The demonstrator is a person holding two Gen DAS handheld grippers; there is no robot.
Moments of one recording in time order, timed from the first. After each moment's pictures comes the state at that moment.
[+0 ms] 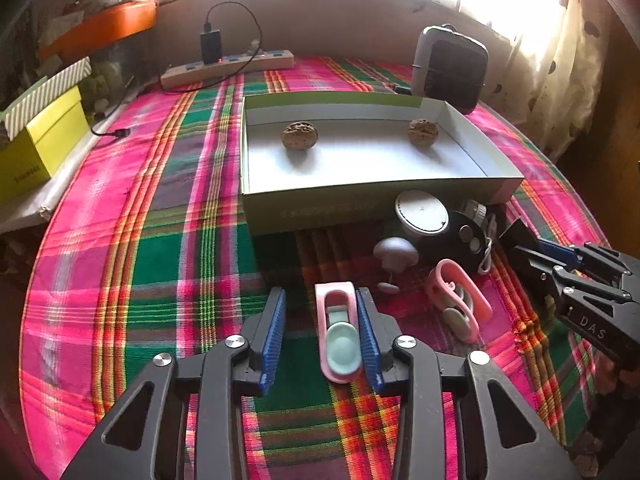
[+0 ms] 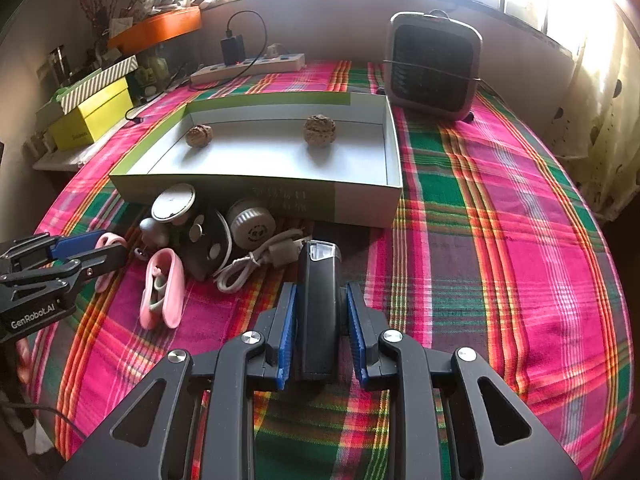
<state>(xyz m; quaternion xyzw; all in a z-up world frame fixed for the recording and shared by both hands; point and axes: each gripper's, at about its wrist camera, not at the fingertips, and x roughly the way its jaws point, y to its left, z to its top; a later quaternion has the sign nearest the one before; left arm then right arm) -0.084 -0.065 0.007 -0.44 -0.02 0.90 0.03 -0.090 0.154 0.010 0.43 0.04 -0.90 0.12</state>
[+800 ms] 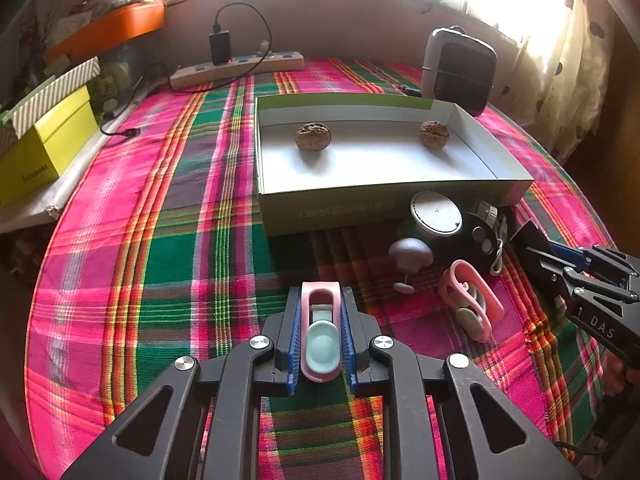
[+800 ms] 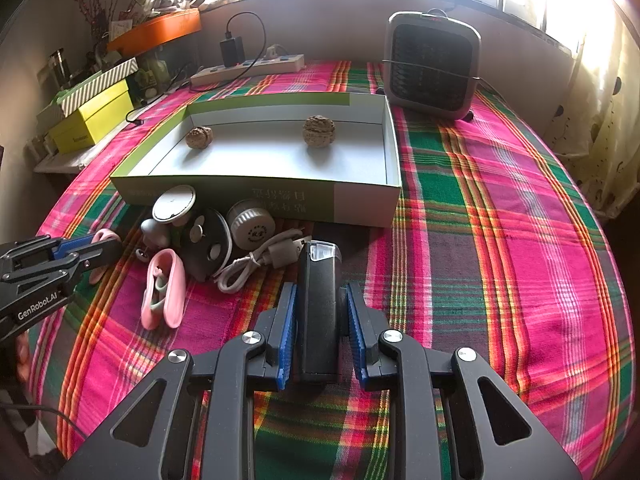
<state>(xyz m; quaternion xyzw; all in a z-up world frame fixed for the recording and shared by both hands) -0.084 -0.071 0.007 -0.44 -0.02 0.90 0.02 -0.090 0.155 0.011 0.43 0.04 -0.90 0.12</state>
